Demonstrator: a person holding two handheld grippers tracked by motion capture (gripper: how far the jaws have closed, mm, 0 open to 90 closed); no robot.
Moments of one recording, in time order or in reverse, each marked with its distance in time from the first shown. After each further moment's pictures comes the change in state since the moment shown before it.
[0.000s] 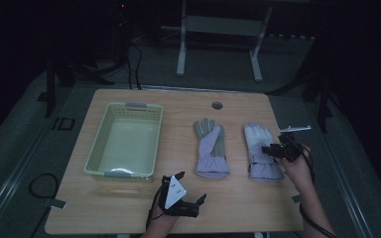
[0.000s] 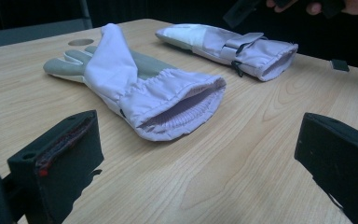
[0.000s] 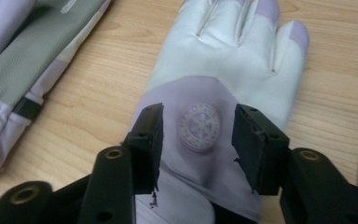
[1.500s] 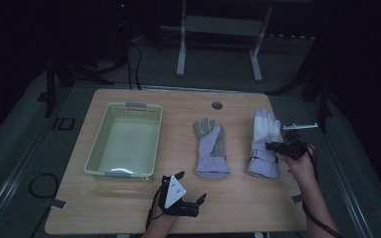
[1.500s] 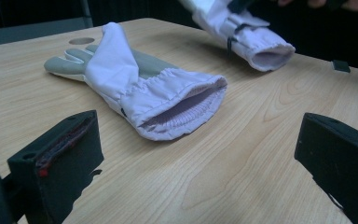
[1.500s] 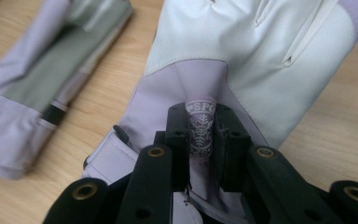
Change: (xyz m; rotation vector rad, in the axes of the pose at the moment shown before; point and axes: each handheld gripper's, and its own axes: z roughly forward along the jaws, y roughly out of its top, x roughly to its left) left arm 0.001 0.000 0.000 0.000 0.001 -0.008; right arm -0.008 0.006 -0.012 -0.039 0.080 0.015
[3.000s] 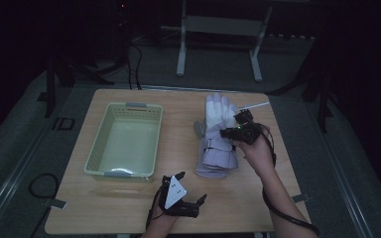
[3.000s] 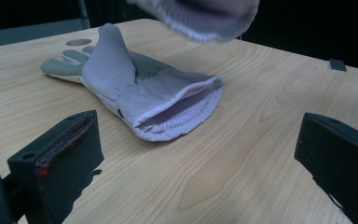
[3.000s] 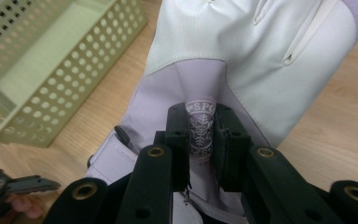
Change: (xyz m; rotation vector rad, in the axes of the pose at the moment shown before) left arm -0.001 0.000 0.000 -0.001 -0.009 0.009; right arm 0.163 0.080 0.009 0.036 0.093 -0.096
